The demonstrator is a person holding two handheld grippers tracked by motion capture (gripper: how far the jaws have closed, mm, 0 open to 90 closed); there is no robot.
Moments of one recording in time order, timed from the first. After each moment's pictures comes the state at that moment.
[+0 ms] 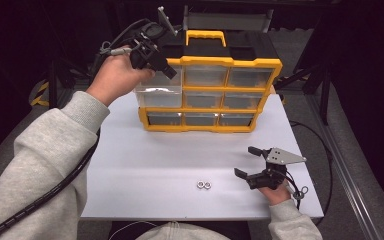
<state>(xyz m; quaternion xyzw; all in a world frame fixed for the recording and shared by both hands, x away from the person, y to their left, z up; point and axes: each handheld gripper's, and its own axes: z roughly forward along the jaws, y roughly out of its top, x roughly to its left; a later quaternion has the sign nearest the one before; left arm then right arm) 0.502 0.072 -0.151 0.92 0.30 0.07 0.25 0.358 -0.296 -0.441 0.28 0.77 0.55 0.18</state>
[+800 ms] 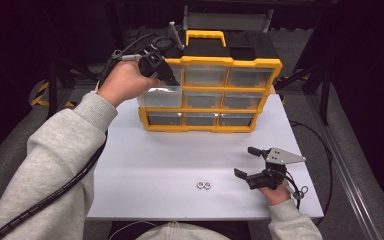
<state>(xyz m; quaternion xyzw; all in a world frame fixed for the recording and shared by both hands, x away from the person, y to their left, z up) 0.519 0.058 -0.180 0.93 0.30 0.02 0.20 0.359 -0.296 -0.442 0.28 0.77 0.56 0.17</state>
